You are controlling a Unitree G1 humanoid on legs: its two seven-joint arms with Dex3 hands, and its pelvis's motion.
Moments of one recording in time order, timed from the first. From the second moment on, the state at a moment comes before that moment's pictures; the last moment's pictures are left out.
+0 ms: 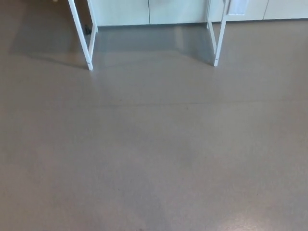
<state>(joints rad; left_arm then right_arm) 0.12 0.36 0.28 0.83 -0.11 0.05 -0.24 0.19 -0.31 -0.30 0.71 0.08 0.04 0.19</state>
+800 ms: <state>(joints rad) 0.08 0.41 0.43 0.83 -0.29 0.06 -0.46 0.18 -0.28 -0.46 0.62 0.32 0.07 0.38</state>
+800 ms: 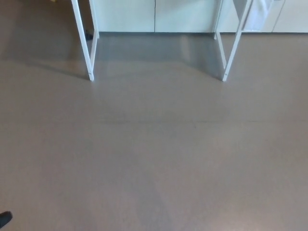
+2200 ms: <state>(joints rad) 0.13 0.42 0.34 0.83 -0.28 0.07 -0.49 0.30 -0.25 -0.46 0.61 0.34 0.04 0.35</state>
